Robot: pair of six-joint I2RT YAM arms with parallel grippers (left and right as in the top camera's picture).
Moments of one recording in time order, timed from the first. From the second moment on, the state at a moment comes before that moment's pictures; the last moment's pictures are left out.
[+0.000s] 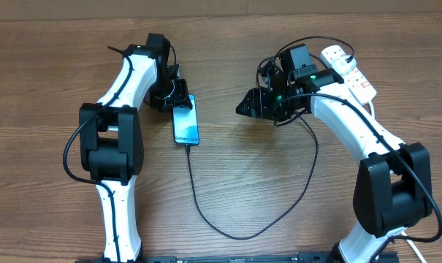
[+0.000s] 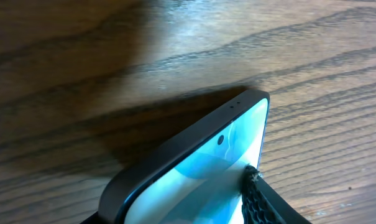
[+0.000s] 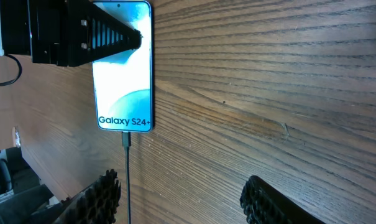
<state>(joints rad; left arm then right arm) -0.13 2.33 1.86 -1.08 0.27 -0.21 0.30 1.87 1.41 -0.76 -0.59 0.31</state>
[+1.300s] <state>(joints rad) -0.13 2.32 1.87 -1.11 0.06 -0.26 0.30 1.87 1.41 -0.76 -0.59 0.31</state>
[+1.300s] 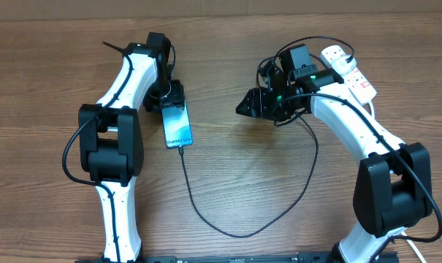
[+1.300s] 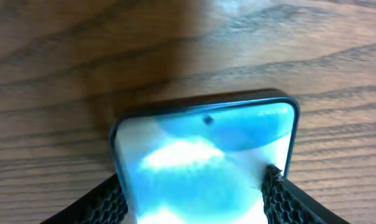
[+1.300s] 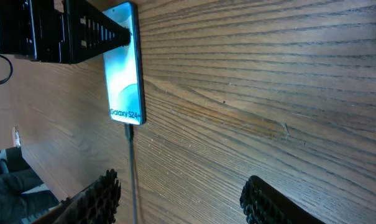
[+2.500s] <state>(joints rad) -0.13 2.34 2.55 -1.50 -0.06 -0.26 0.16 1.86 1.67 -1.00 -0.47 0.28</state>
